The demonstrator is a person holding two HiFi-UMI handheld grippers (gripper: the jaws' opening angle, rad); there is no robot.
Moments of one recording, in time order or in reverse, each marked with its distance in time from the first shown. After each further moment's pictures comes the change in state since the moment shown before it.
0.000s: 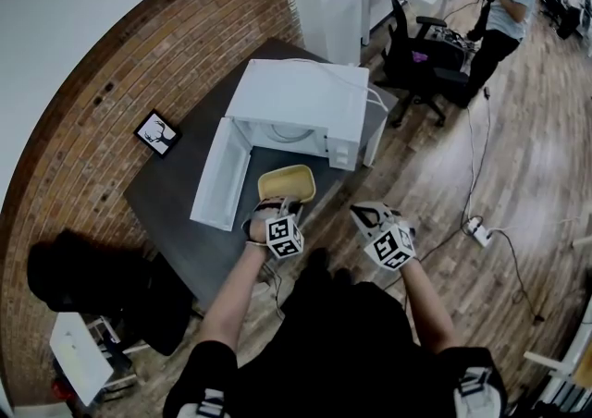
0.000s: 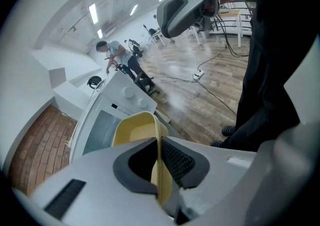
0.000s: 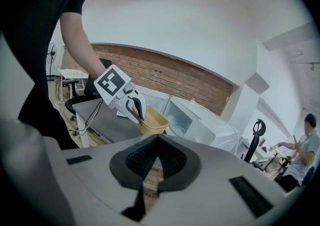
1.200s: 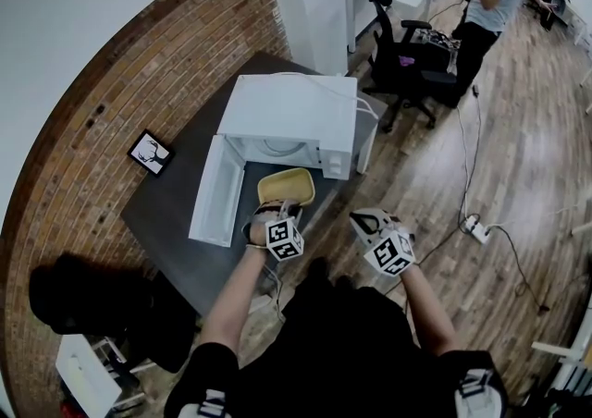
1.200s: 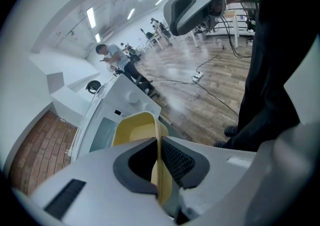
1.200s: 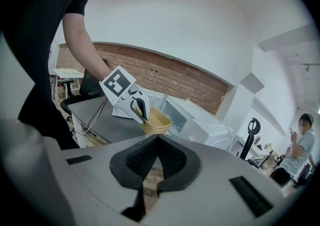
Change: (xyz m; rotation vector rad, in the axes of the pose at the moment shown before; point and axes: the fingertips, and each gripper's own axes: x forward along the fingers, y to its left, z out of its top) left arm 0.010 0.024 0.015 0.036 -0.033 -0.007; right arm -0.008 -0.010 -0.001 0.015 0.009 -0.048
